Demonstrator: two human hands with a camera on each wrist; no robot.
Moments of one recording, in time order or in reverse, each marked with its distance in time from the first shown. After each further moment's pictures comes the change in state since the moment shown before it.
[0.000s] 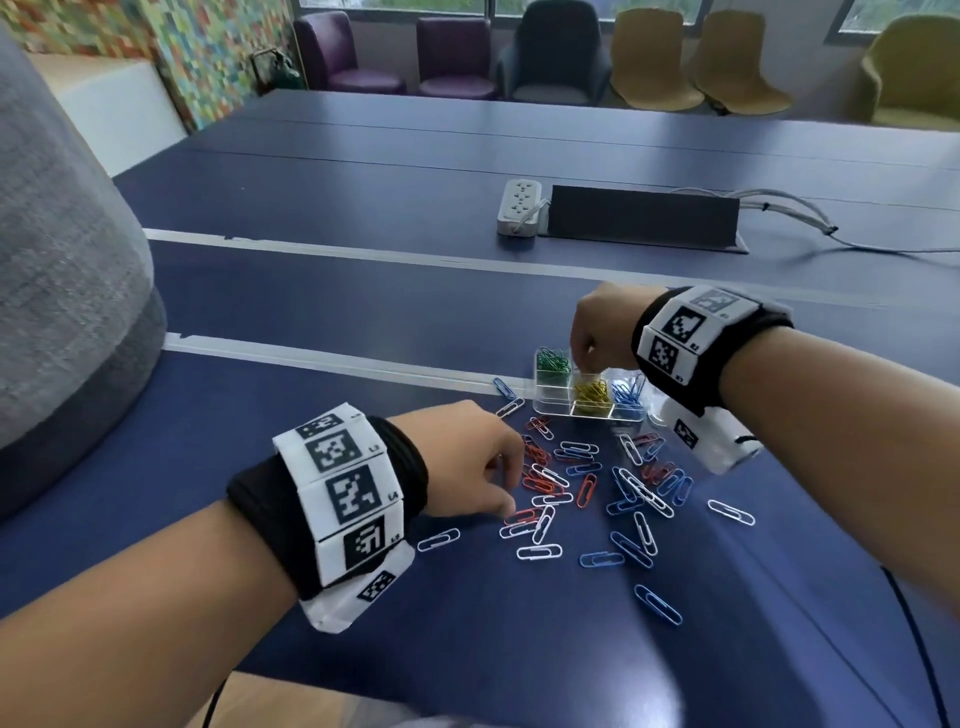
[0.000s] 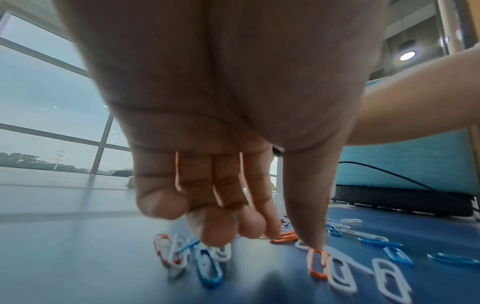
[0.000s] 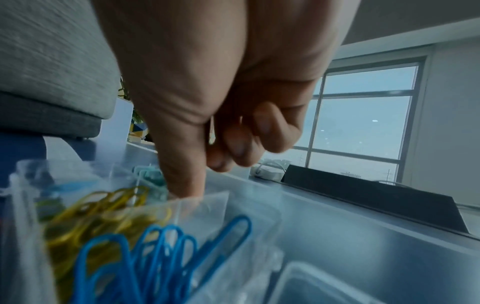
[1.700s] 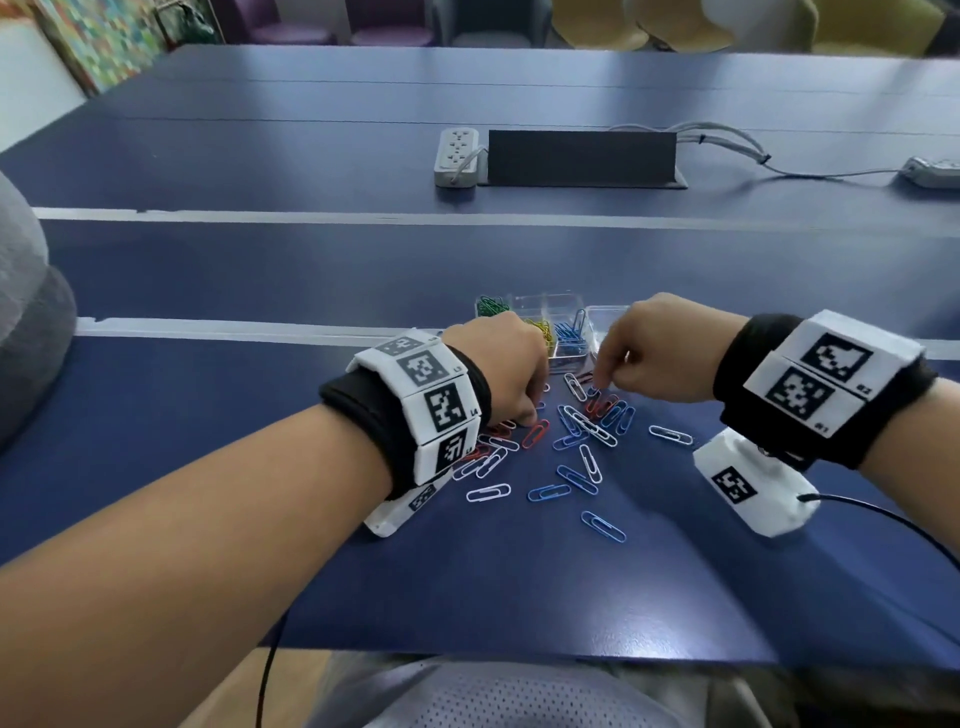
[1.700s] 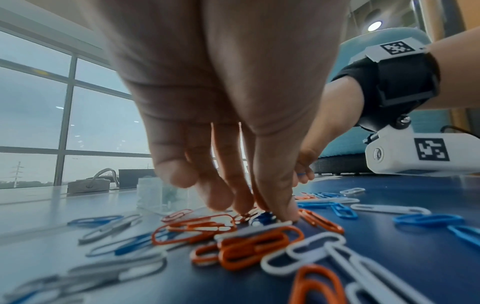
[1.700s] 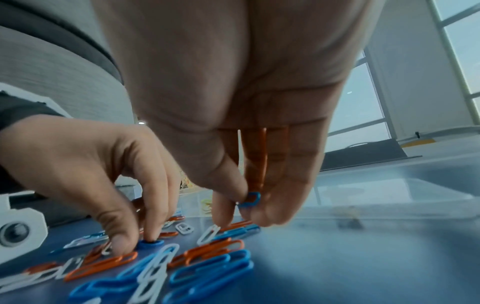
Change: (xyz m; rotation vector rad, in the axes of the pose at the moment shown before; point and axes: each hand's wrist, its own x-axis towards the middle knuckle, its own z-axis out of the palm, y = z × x) left_hand 0.057 0.051 -0.001 0.110 0.124 0.029; right_hand -0.100 0.028 0.045 0.285 0.057 0.011
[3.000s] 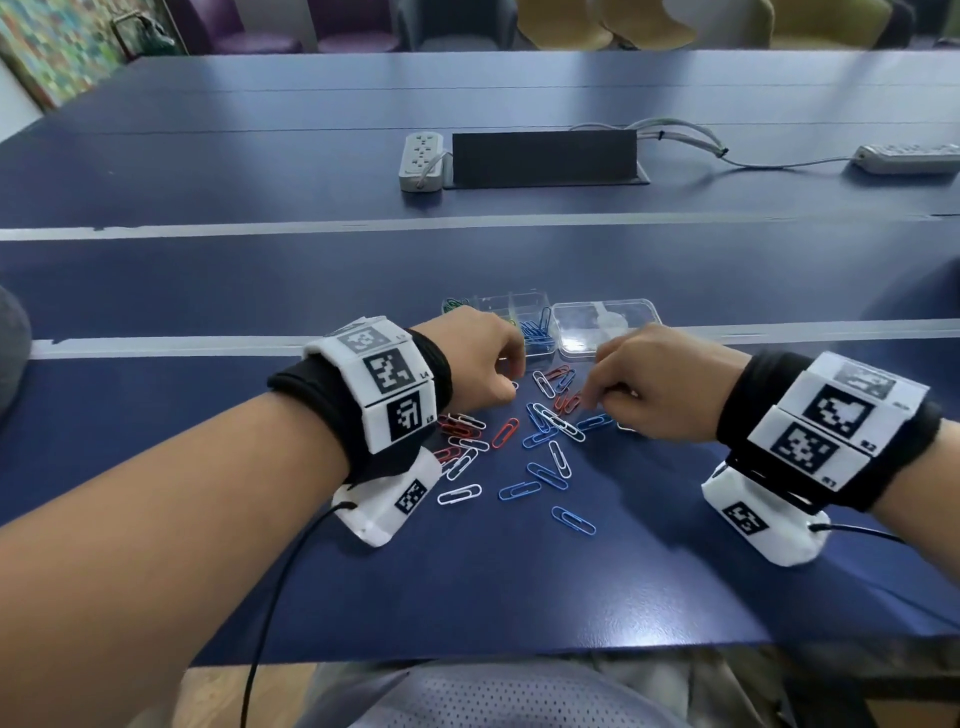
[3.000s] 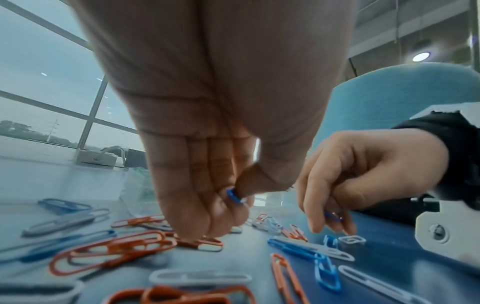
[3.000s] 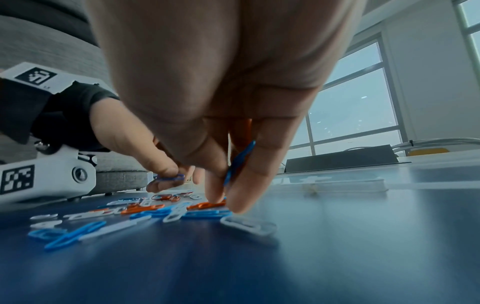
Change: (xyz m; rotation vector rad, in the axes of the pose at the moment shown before) left_hand 0.001 0.003 -0.009 -0.090 -0.002 0.028; right_hand -0.034 0.013 0.020 0.040 0.083 -0.160
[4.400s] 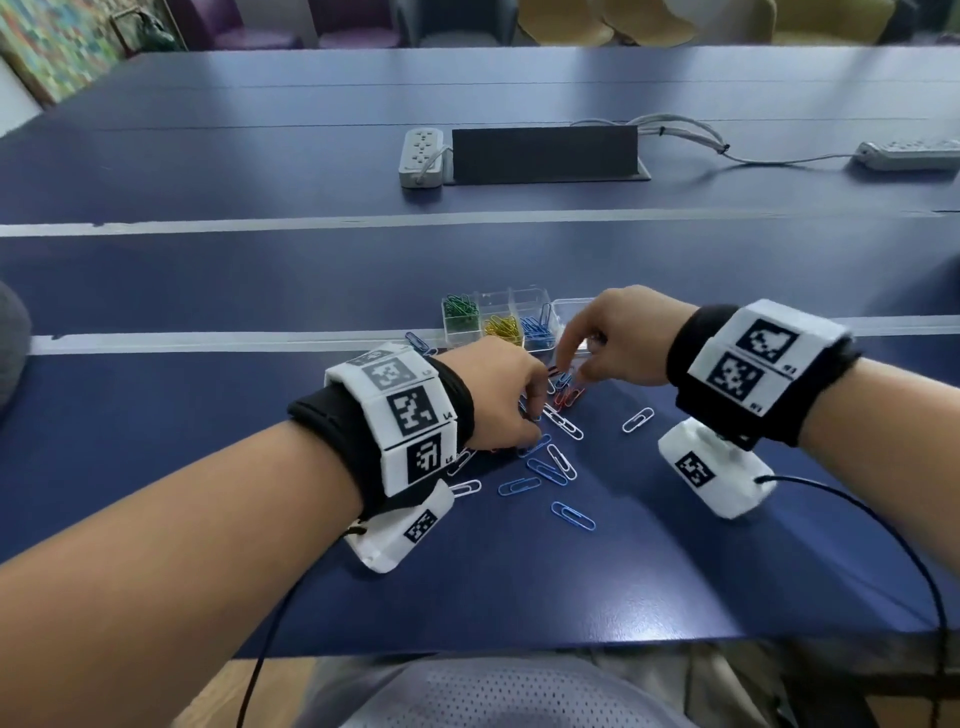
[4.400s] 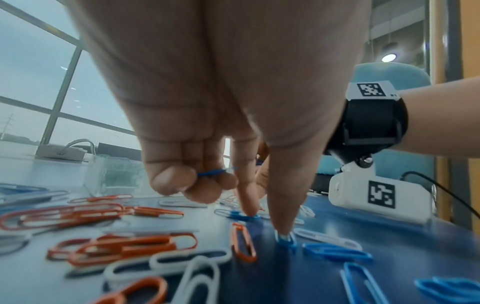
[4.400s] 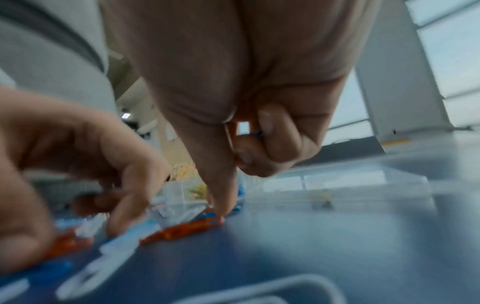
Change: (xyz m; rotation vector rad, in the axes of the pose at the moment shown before) left_hand -0.006 0.013 0.020 0.053 -0.066 0.090; right_hand 0.039 0.001 -0.009 0.077 -0.037 0.285
